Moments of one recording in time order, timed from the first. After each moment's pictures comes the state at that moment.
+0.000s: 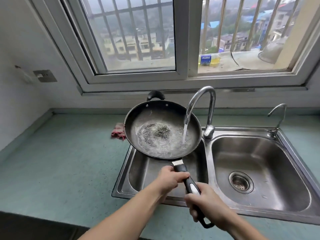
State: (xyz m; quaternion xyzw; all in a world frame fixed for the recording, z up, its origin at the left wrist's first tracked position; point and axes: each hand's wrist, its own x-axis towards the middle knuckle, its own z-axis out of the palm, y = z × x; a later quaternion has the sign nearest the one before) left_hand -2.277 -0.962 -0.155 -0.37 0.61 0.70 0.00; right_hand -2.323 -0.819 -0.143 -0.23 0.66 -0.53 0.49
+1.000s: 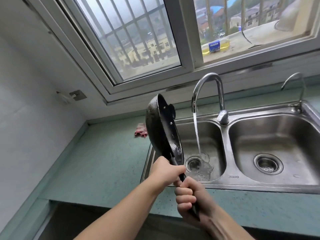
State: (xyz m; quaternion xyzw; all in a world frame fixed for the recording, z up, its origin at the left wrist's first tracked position) left_hand -2.219 -0.941 -0.093 -0.47 0.79 0.40 -0.03; right_hand -2.253 -0.828 -0.136 0.07 0.09 -0.67 0.73
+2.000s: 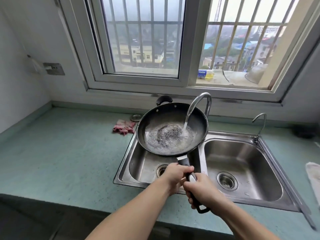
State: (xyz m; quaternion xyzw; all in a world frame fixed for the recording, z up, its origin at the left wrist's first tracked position) left_hand -2.246 -0.929 -0.153 -0.32 0.49 0.81 -0.02; right_hand -2.269 -0.815 -0.118 -0.20 0.75 -0.48 0.40
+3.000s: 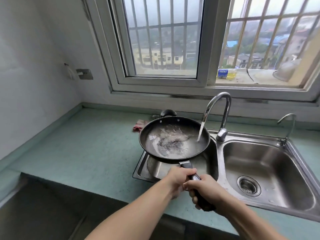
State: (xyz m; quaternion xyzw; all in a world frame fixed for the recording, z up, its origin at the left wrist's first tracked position) left_hand -2.216 -0.940 -0.159 -0.37 0.50 0.78 -0.06; right_hand -2.255 -0.826 -0.111 -0.21 0.69 -0.49 0.50
